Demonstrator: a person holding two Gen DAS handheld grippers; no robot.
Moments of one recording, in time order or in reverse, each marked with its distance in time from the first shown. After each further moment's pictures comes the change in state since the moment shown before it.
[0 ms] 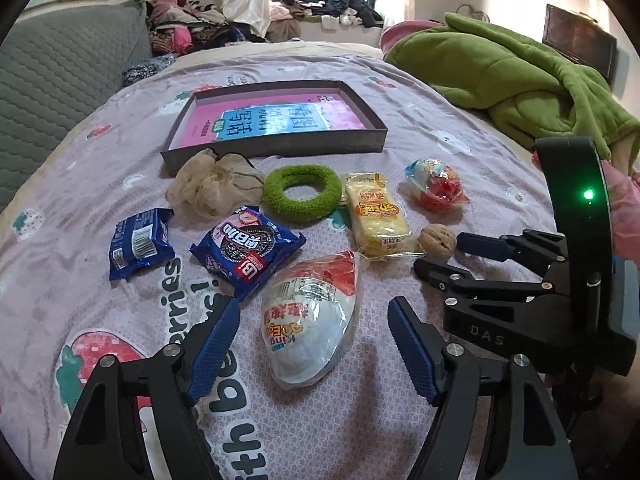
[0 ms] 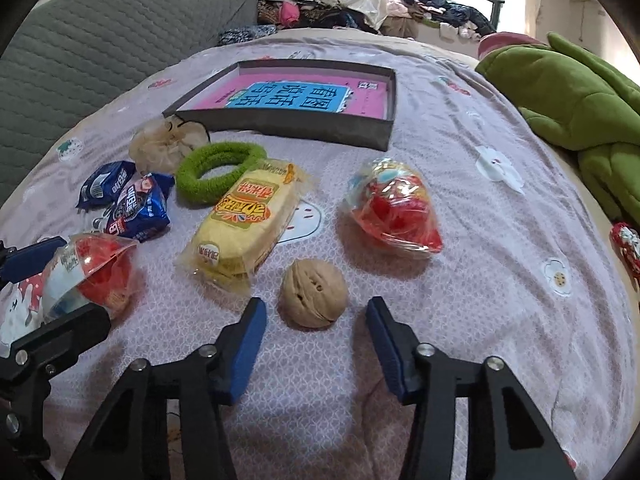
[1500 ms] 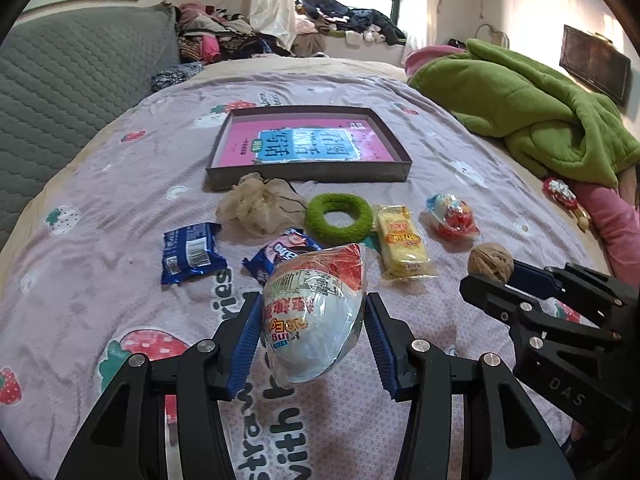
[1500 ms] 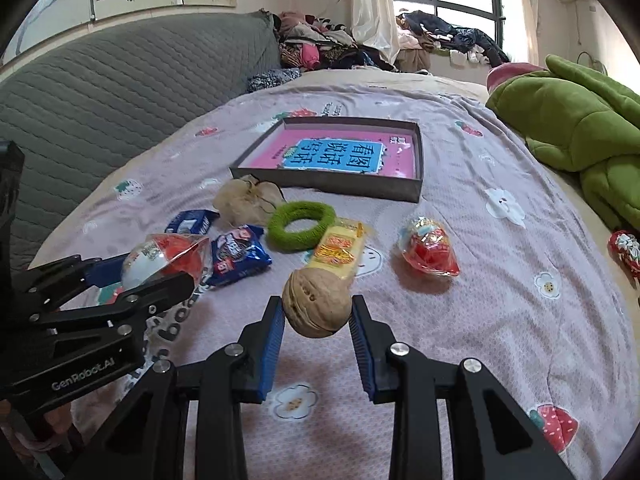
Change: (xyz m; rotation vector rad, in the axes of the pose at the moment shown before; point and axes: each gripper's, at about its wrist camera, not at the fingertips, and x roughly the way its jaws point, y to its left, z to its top) left arm -0.044 0.025 0.007 -0.068 -0.054 0.059; right arm -0.084 0.034 0.000 0.036 -0.147 0.109
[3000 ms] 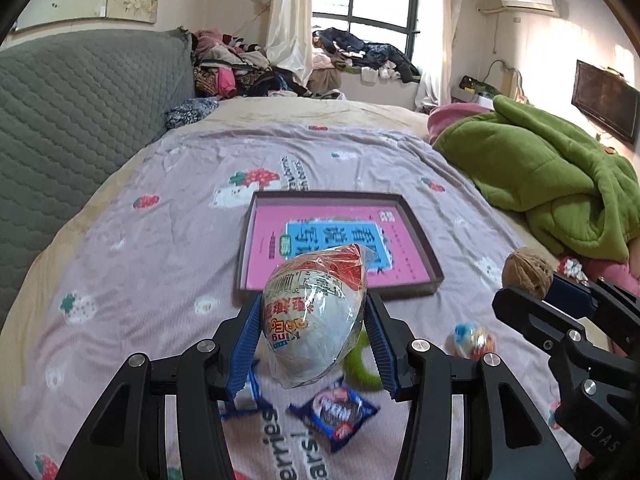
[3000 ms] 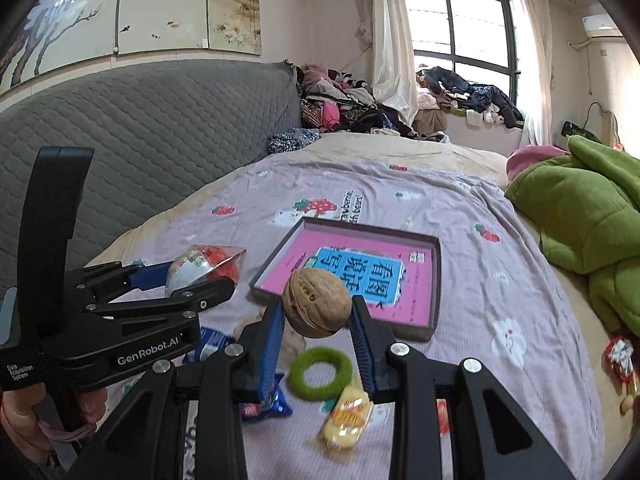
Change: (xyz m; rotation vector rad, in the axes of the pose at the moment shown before) left arm 0.003 0.044 0.141 -0.040 -0.119 0.017; right arm -0.019 0.022 0.130 -0.084 -0.196 0.025
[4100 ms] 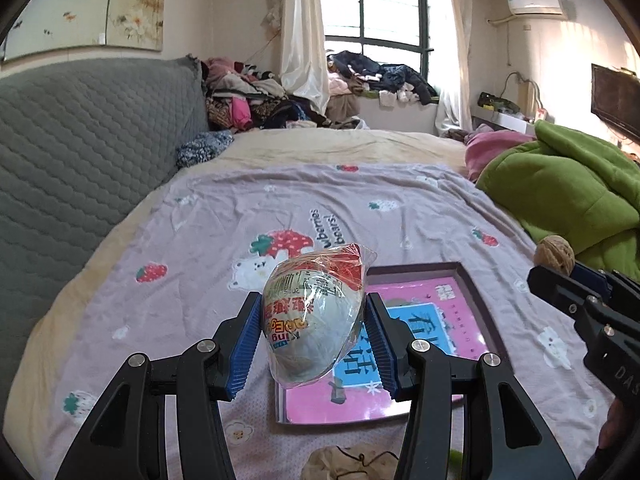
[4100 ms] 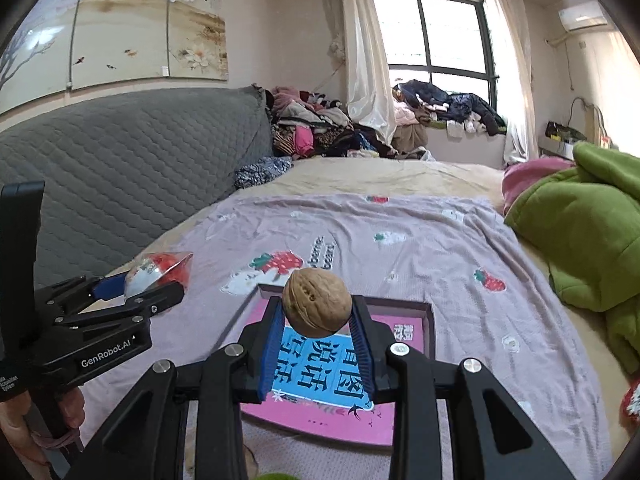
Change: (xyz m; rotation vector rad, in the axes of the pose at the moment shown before) left arm 0.106 0.044 0.097 0.019 -0.095 0.092; right arm 0.119 -0.059 0.077 0.082 -0.077 -0.054
